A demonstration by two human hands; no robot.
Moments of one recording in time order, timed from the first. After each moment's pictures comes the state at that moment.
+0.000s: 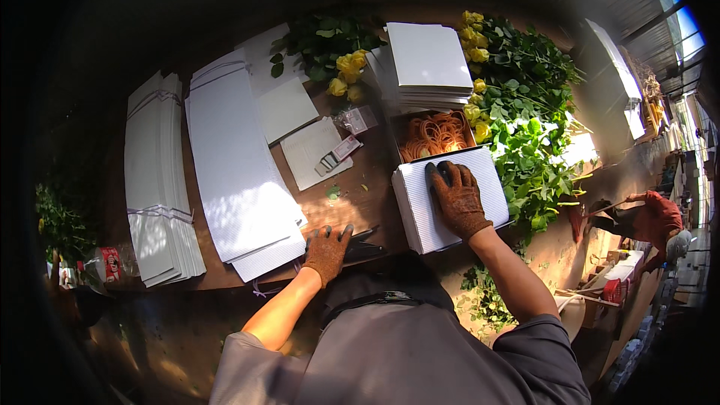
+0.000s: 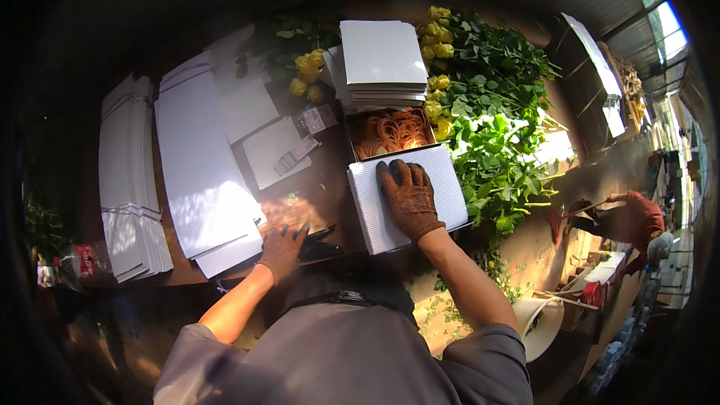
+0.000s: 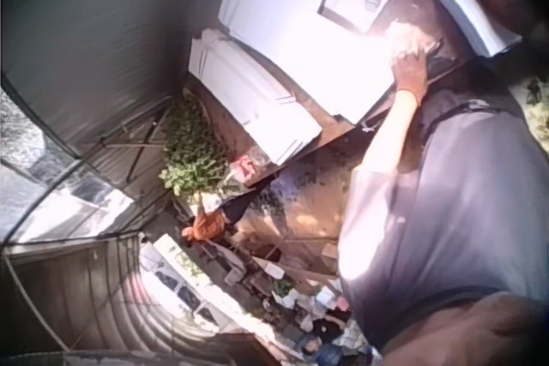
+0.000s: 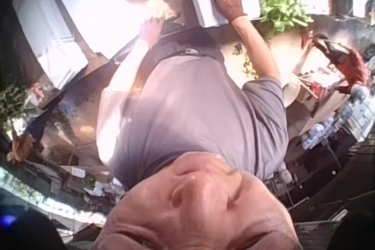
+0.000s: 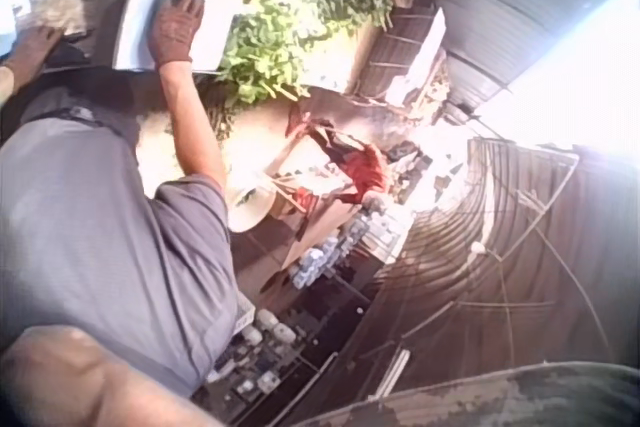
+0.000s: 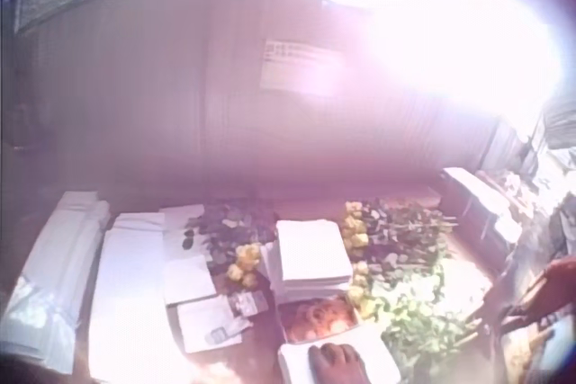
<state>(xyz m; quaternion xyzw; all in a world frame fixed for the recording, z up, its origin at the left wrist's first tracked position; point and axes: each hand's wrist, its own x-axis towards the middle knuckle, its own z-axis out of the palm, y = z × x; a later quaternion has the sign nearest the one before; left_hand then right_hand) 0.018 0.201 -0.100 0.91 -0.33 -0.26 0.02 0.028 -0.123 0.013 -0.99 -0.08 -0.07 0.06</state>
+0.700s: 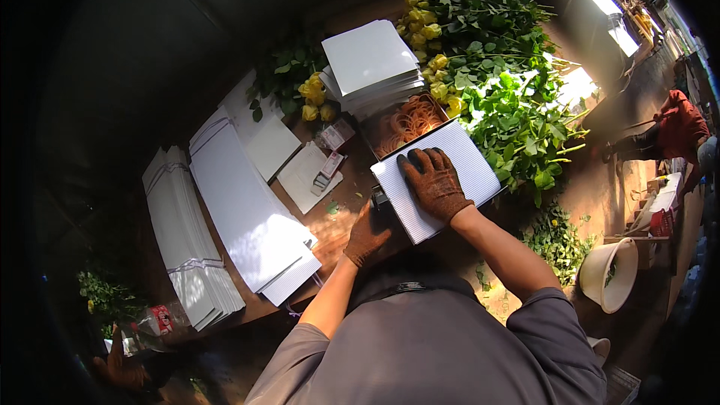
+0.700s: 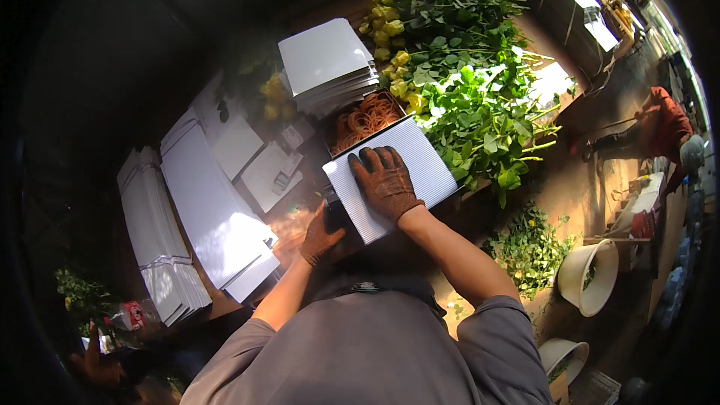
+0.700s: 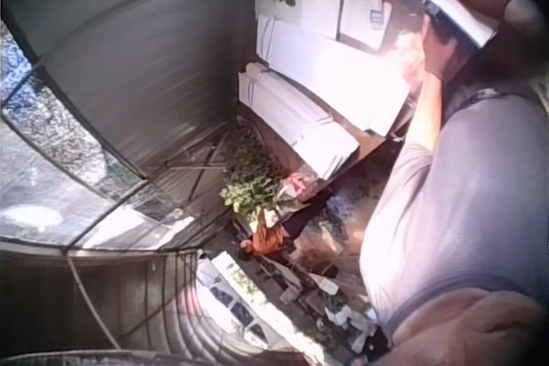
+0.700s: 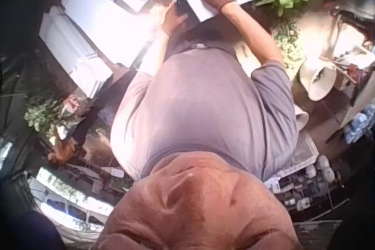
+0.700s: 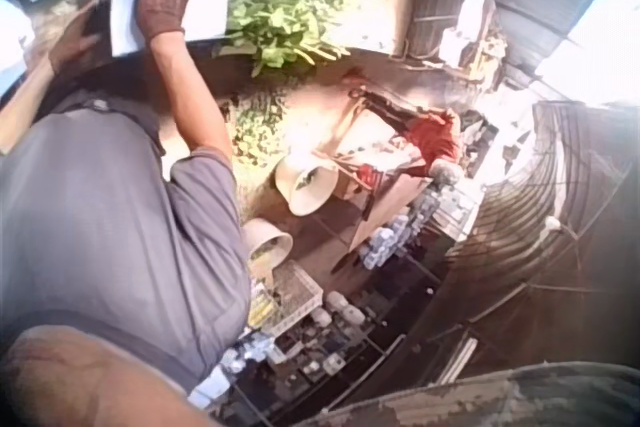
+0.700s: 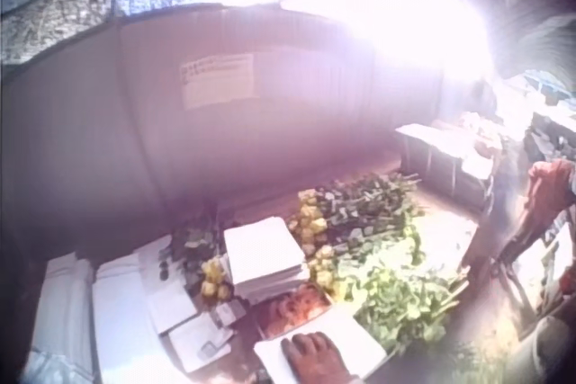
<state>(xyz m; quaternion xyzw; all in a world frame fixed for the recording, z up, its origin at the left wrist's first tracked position) 0.047 0.109 -0.133 0.79 -0.29 -0.16 0.51 0.019 -0.124 -0.002 -0.99 -0.03 -0.12 0.10</state>
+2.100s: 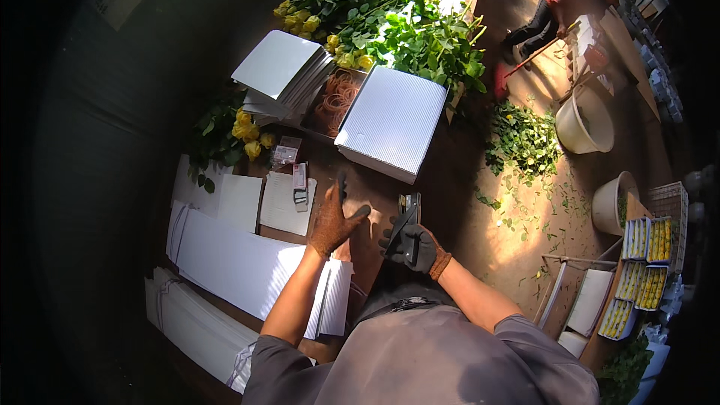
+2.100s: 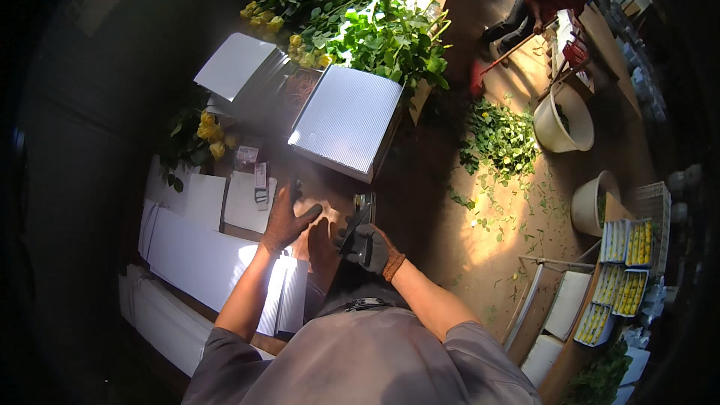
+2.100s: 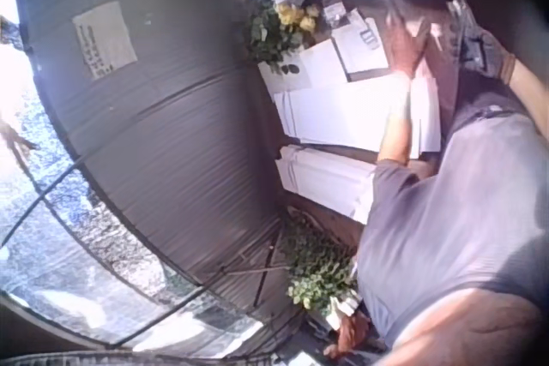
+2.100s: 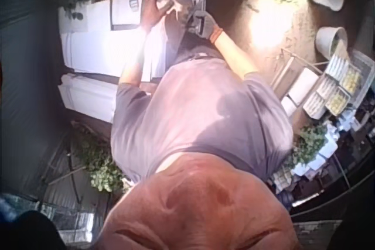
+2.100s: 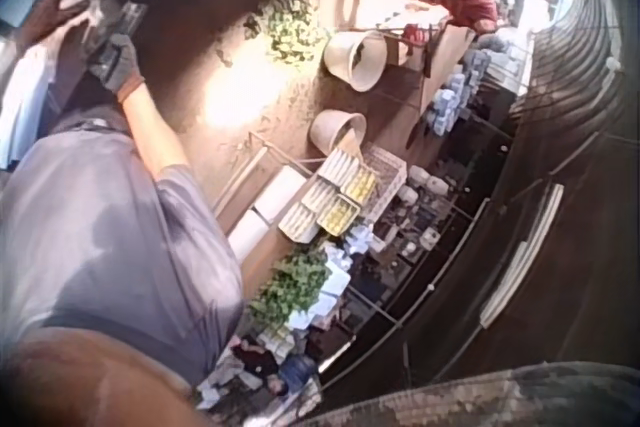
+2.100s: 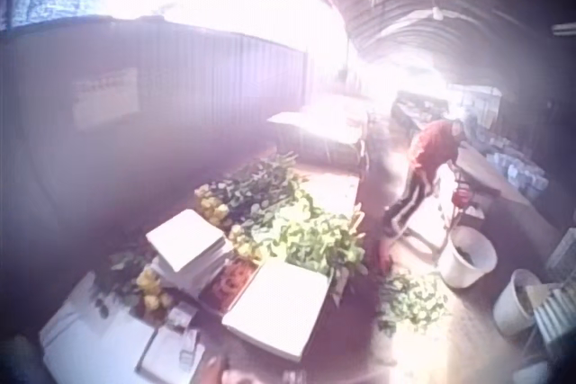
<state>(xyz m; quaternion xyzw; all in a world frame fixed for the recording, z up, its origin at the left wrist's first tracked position) 0.127 0.170 -0.037 0.73 -0.52 -0.30 0.32 -0.120 0.131 -0.104 -0.03 0.25 -0.17 0.95</state>
